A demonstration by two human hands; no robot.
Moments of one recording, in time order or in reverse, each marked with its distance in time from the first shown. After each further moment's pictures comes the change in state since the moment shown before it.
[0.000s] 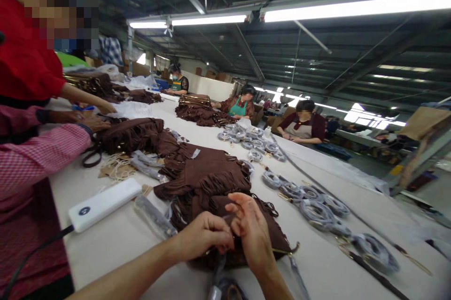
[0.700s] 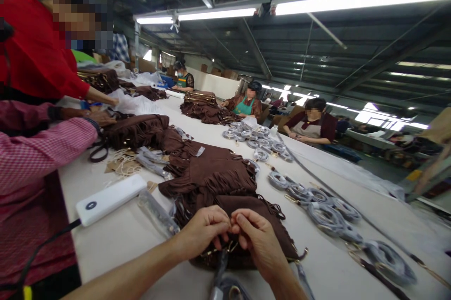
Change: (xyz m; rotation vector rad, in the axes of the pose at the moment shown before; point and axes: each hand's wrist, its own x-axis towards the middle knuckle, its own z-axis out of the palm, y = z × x) left_hand 0.000 -0.005 -0.005 0.061 0.184 0.045; right_hand -0.001 0.007 -0.009 0.024 -0.173 0.262
